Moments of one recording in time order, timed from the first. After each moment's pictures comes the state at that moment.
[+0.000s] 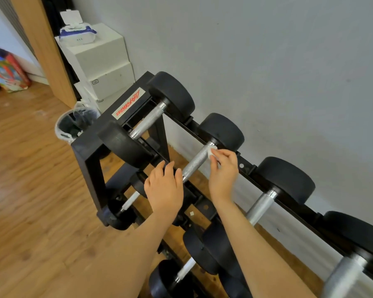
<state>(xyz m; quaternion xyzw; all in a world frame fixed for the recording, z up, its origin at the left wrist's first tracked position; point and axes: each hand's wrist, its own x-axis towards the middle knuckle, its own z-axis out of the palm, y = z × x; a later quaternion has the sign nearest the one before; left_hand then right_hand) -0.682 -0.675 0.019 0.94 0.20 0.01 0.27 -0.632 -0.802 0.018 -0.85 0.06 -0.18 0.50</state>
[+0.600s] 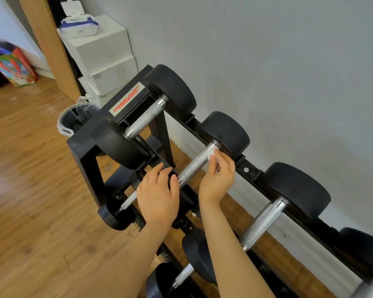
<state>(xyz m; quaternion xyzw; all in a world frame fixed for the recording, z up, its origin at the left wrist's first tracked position) -0.683 -0.679 0.000 0.93 0.19 0.13 0.28 -0.617 -0.779 -0.013 -0.75 0.15 -0.25 0.59</state>
